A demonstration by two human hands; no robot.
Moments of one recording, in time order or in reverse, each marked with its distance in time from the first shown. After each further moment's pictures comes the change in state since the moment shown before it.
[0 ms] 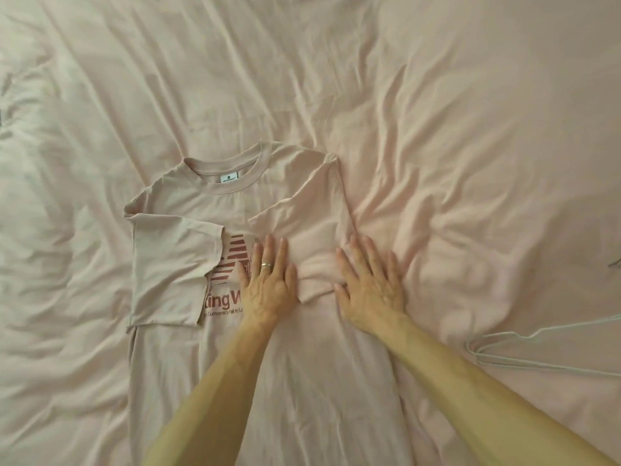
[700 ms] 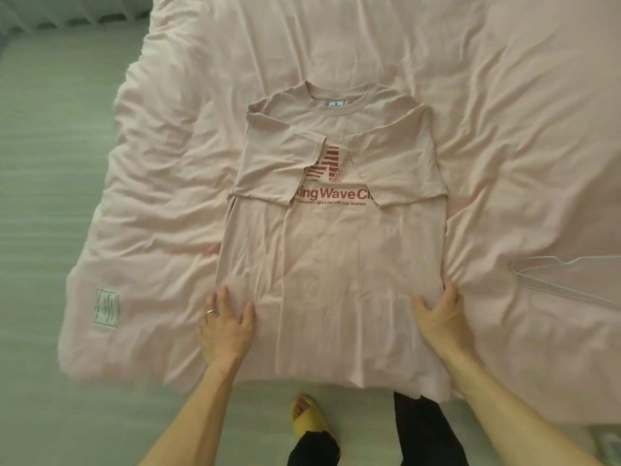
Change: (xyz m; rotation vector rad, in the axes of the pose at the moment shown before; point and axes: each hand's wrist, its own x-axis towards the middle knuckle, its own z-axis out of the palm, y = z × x) left_hand -0.311 -0.215 0.072 -0.331 0.122 -0.597; right_hand -0.222 -0.050 0.017 0.497 -0.068 0.570
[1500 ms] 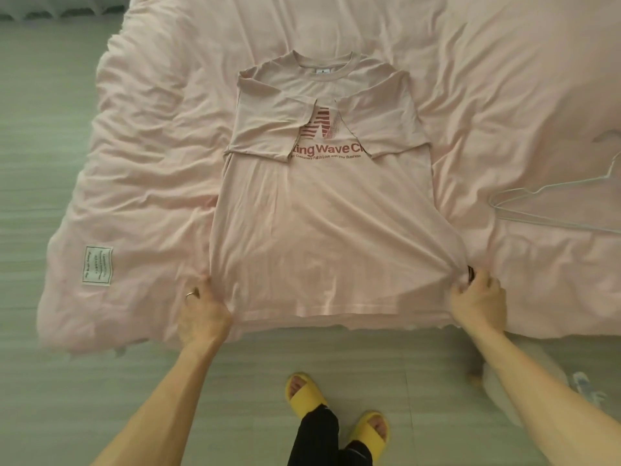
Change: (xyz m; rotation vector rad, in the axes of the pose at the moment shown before) left_hand -0.026 -0.097 0.010 -0.081 0.049 0.135; right_hand -0.077 0.092 -0.008 -0.194 0.268 0.054
